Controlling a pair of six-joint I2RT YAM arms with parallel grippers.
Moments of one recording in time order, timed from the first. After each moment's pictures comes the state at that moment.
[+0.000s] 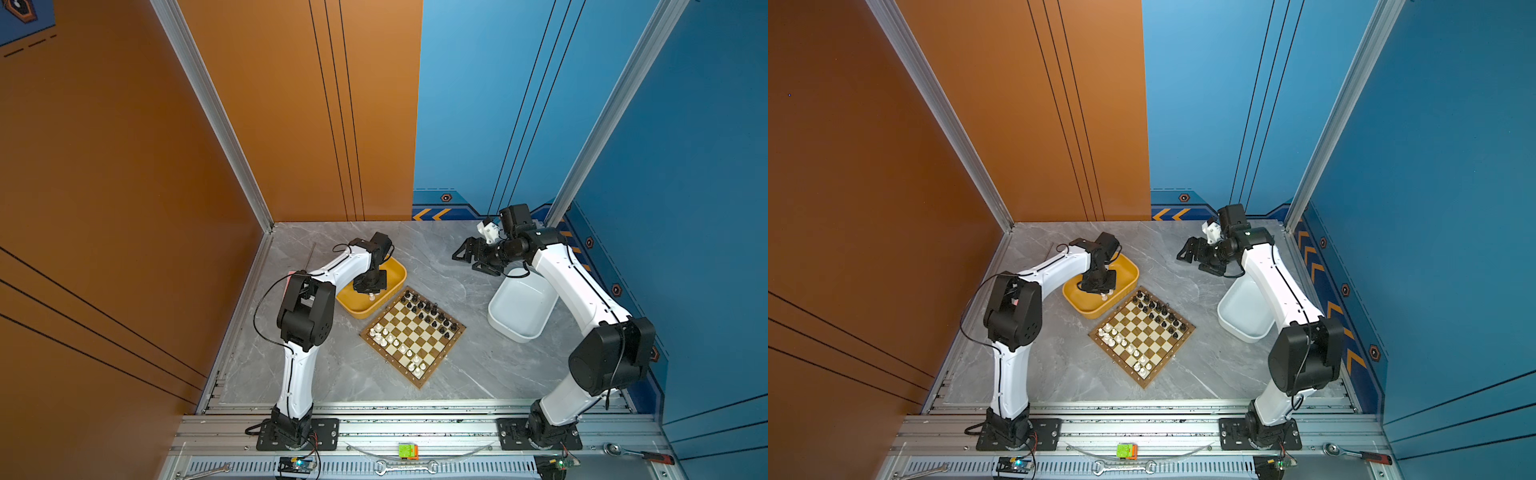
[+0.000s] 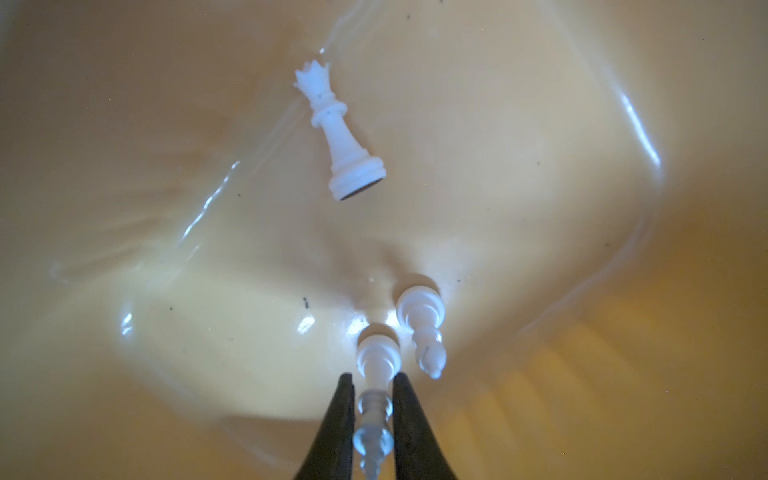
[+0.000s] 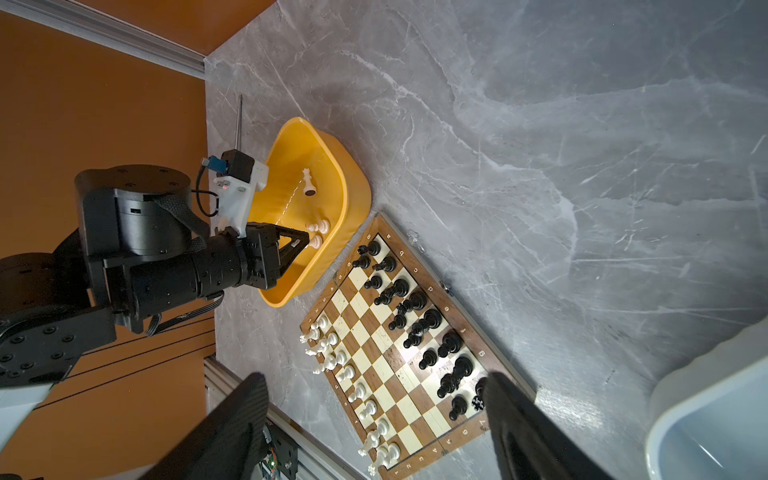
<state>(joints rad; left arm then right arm) -0.42 2.11 1.70 -1.00 -0.09 -0.46 0.20 1.64 1.58 -0.93 -0.51 0.45</state>
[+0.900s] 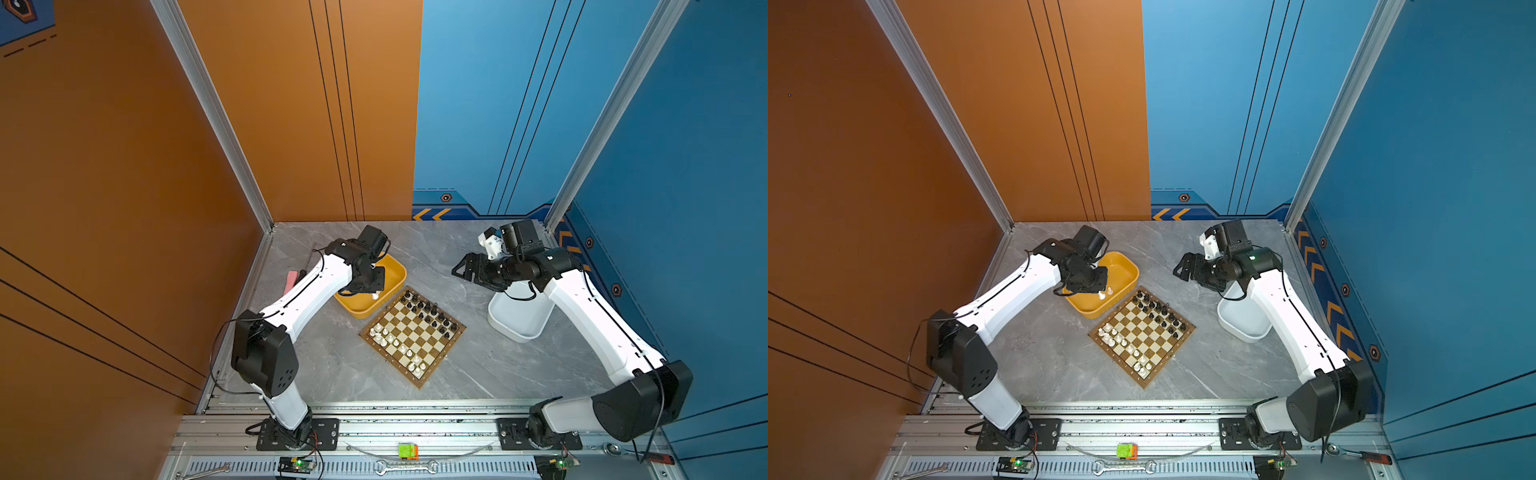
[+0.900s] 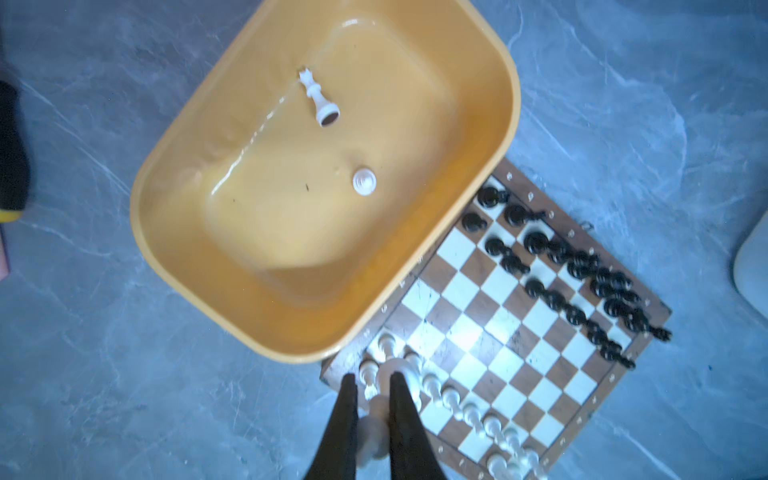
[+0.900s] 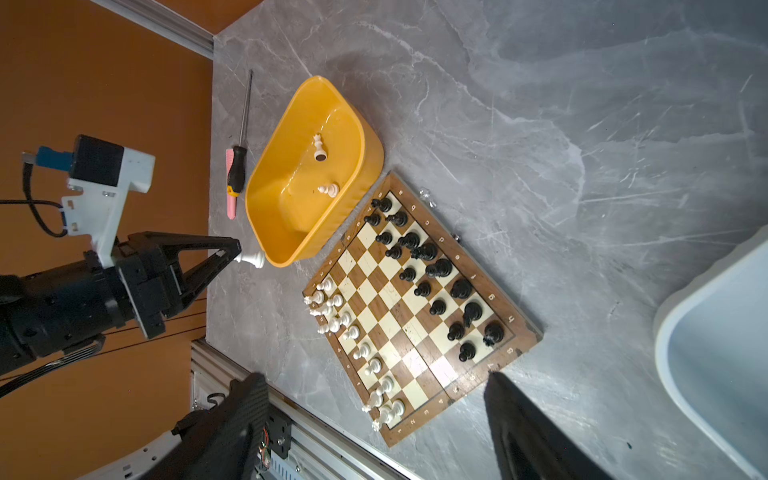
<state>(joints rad) -0.53 1.65 1.52 -1.08 -0.07 -0.46 0.33 1.38 1.39 -0.93 -0.40 0.52</state>
